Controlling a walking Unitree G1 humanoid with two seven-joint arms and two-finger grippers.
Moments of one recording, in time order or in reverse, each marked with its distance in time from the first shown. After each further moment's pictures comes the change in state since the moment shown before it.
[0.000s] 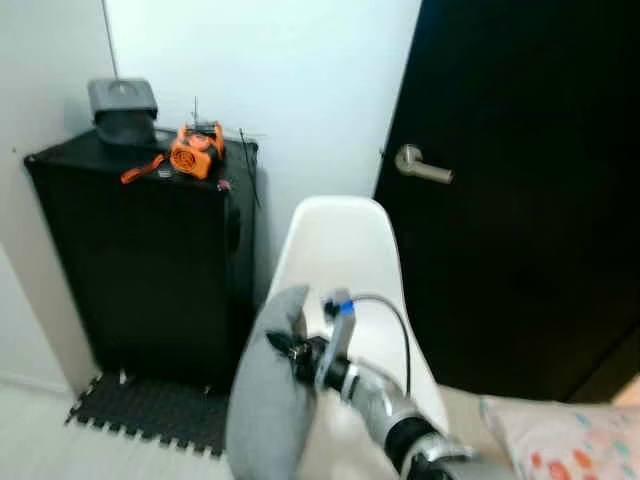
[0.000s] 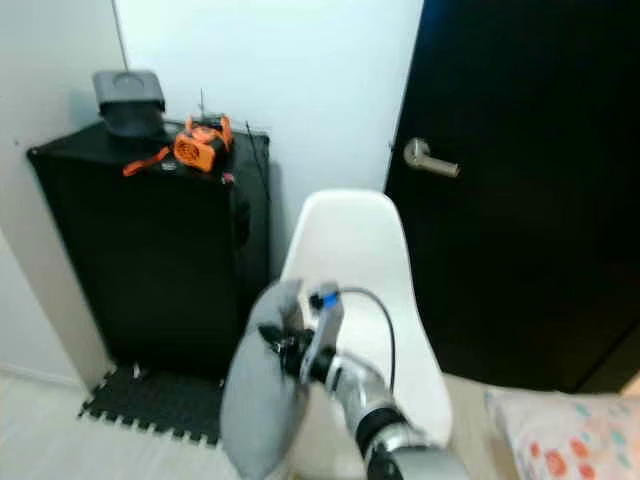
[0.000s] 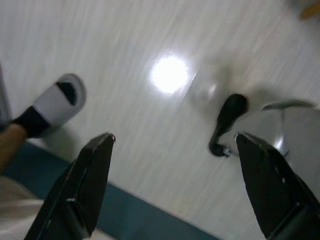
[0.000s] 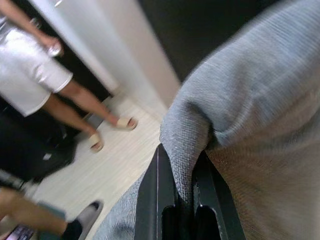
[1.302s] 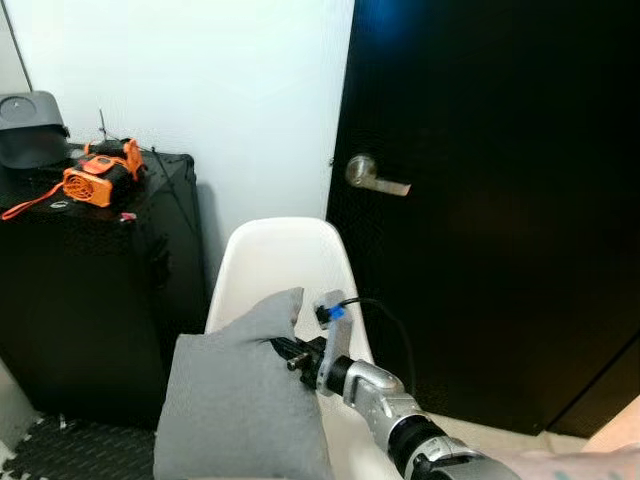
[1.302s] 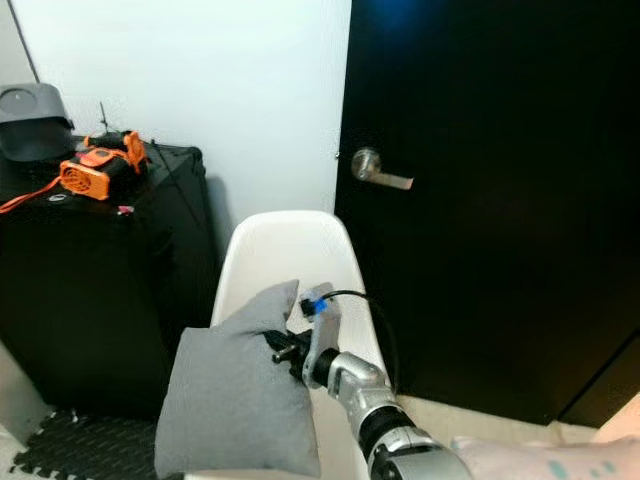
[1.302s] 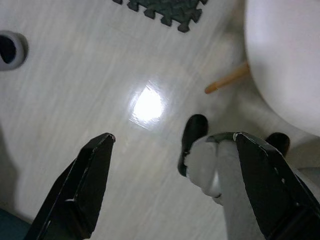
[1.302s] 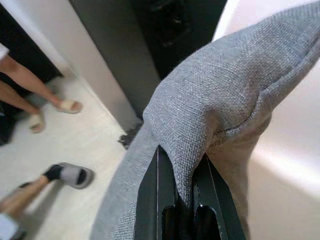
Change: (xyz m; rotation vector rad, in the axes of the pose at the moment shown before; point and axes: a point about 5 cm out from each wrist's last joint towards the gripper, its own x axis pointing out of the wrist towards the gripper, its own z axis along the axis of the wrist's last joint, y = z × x) left arm 0.003 -0.010 0.028 -0.100 -0.102 -0.009; right arm 0.005 0.001 -0.002 -0.204 0.101 -0.085
